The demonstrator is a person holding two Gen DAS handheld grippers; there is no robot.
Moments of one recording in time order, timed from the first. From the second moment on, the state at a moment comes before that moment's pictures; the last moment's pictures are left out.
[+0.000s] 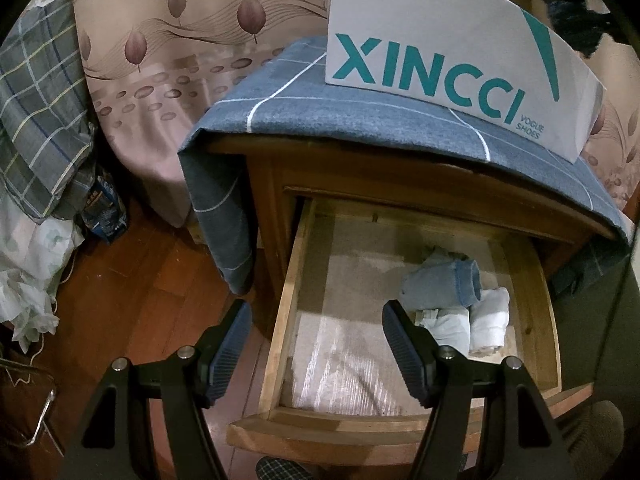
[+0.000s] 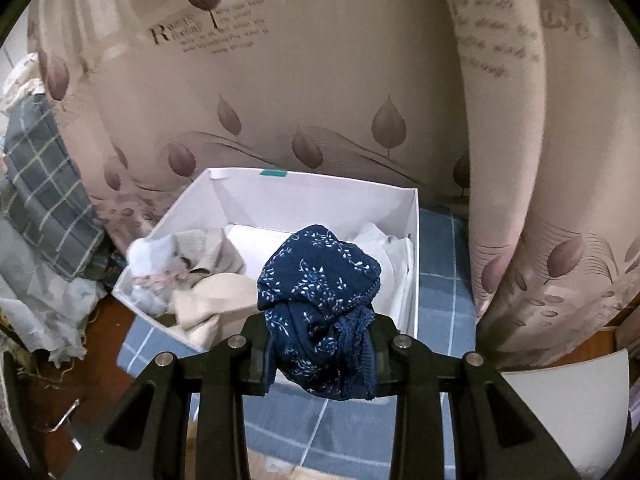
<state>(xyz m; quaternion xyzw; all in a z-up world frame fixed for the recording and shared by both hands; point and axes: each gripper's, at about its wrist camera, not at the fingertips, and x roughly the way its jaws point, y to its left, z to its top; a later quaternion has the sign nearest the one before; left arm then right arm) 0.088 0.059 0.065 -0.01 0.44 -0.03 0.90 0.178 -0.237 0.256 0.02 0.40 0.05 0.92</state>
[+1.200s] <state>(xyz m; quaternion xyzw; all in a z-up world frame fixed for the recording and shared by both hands) 0.092 0.049 0.056 0.01 0.46 -0.03 0.89 0.165 -0.220 0.247 -0.01 0.40 0.05 0.92</state>
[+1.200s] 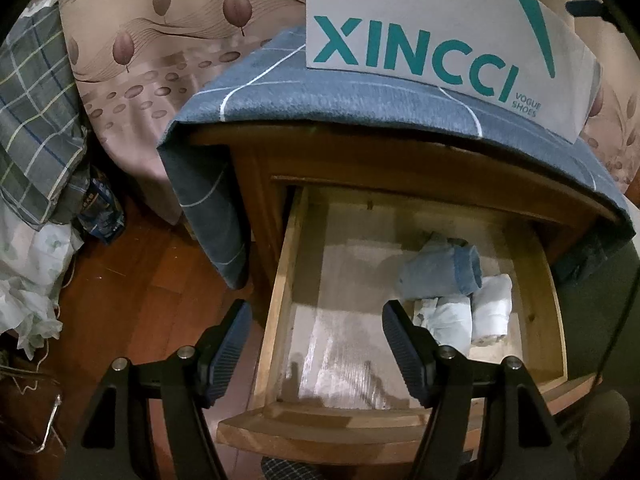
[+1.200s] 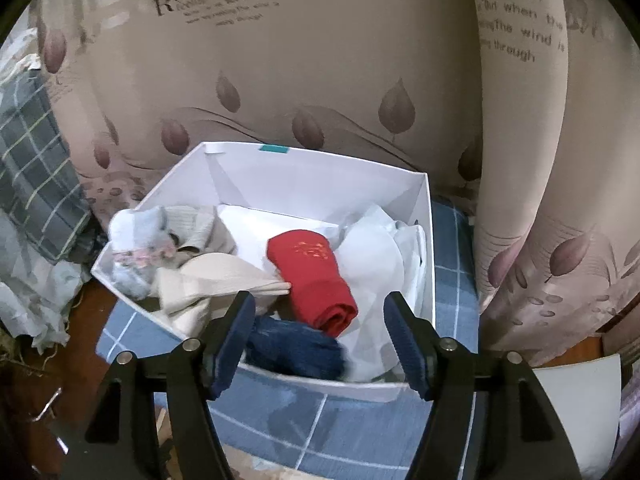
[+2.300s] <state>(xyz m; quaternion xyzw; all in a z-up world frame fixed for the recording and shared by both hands) 0.093 0.055 0.054 0.01 0.46 -0.03 0.89 0.049 -0.221 0.032 0.01 0.59 0.06 0.81</state>
